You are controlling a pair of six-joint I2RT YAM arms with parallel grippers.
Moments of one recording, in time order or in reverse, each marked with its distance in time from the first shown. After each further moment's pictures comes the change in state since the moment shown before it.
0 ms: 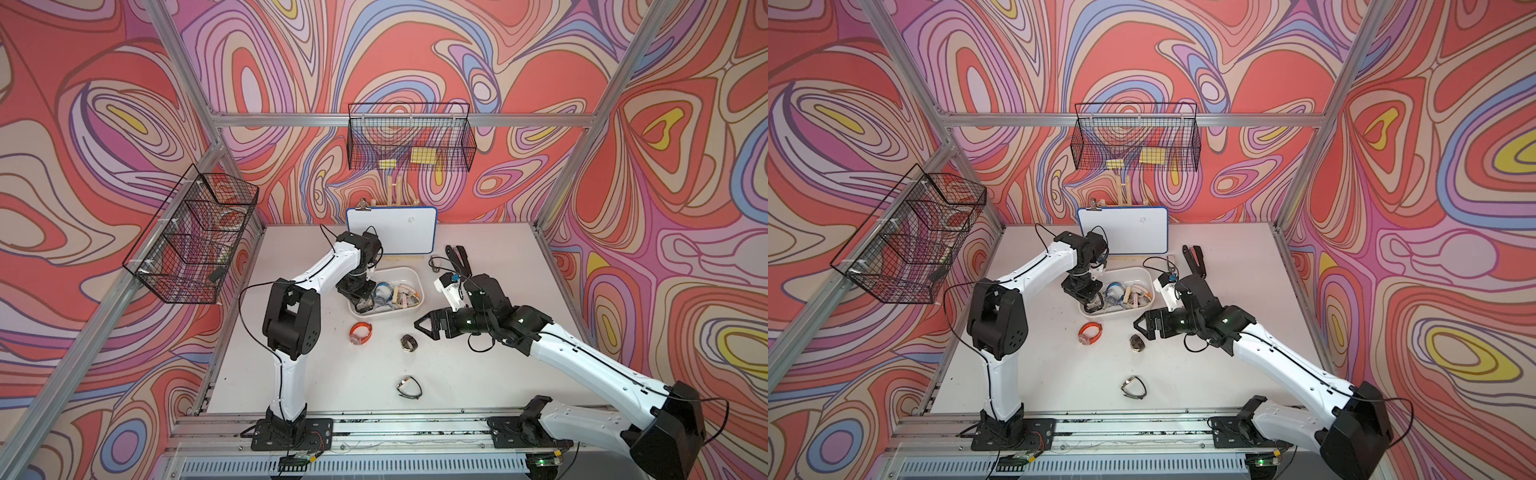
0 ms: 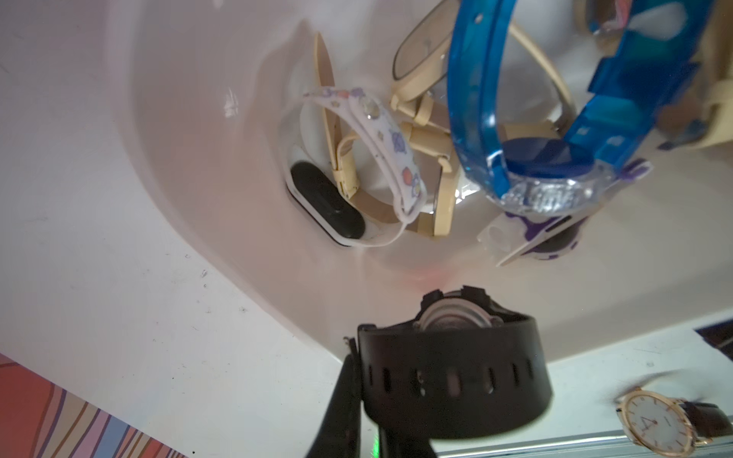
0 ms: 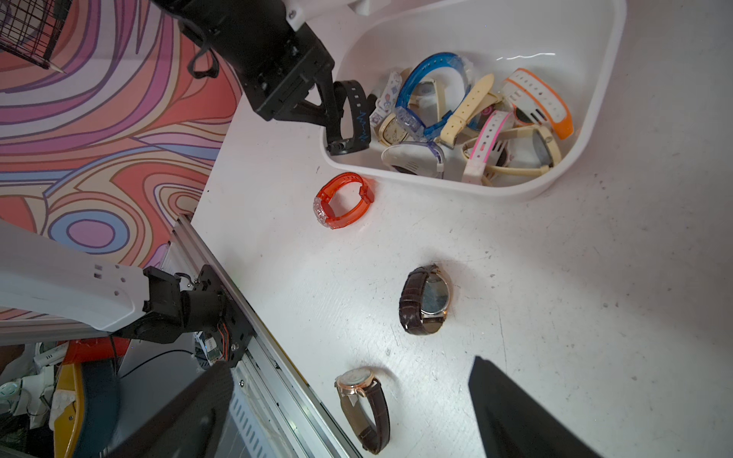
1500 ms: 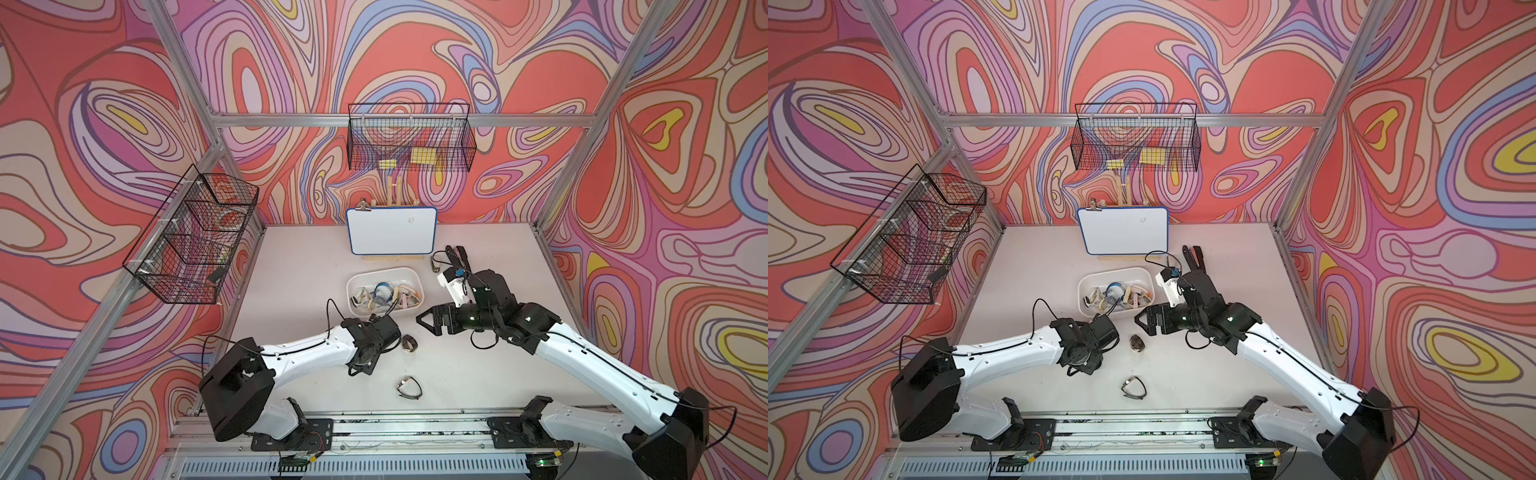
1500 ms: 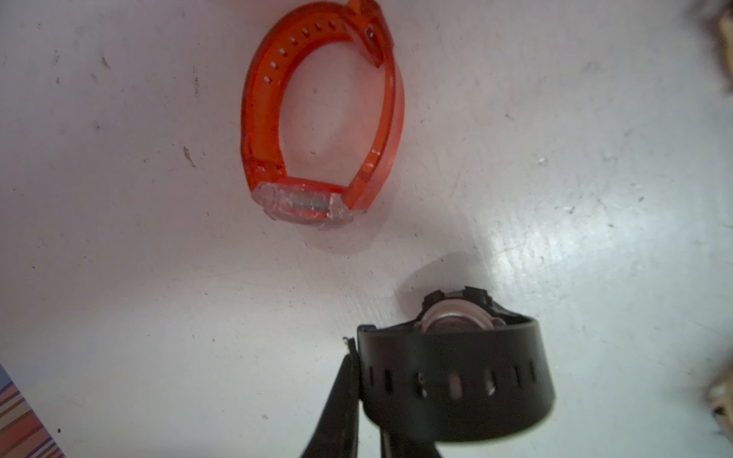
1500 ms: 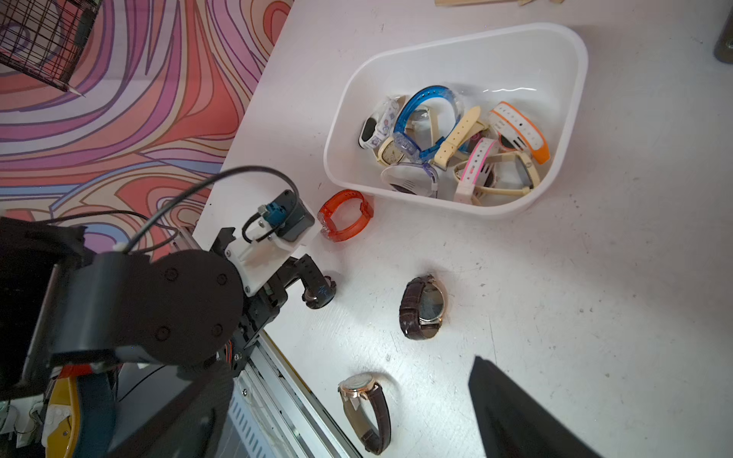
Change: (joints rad) left arm -0.457 -0.637 -0.885 0.421 -0.210 -0.511; right arm 0.000 -0.020 0.063 -0.060 0.039 0.000
